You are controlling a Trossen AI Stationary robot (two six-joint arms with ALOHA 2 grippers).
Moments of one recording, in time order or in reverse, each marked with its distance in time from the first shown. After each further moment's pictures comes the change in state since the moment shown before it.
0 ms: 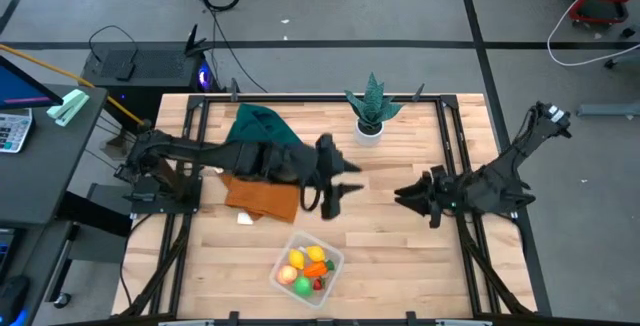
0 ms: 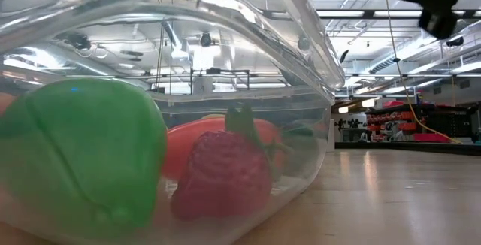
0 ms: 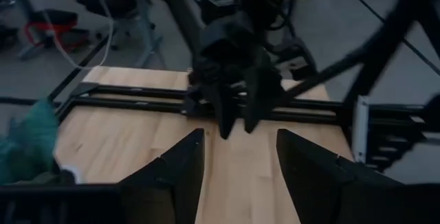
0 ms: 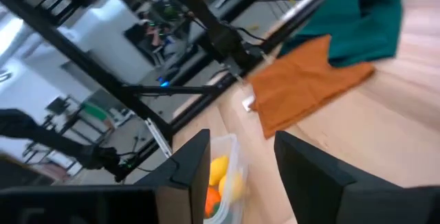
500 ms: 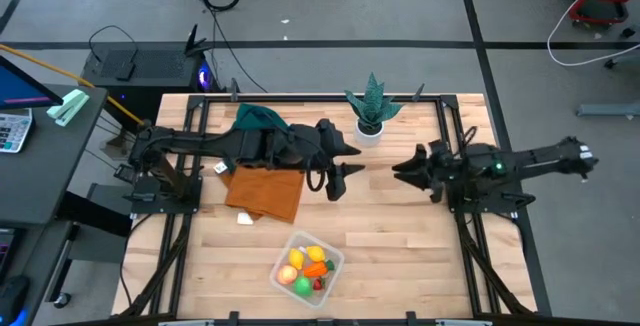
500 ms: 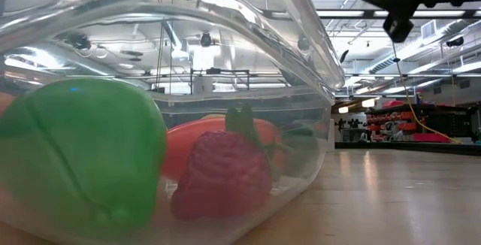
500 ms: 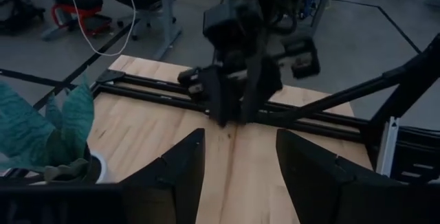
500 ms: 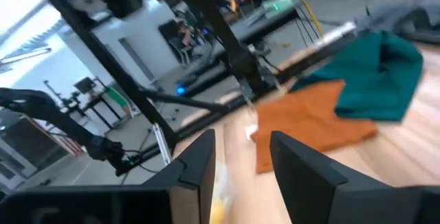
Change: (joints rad) left arm 0.092 0.000 0.000 -0.006 0.006 -0.070; right arm -0.581 -0.211 -0.049 0.014 -0.684 -0.296
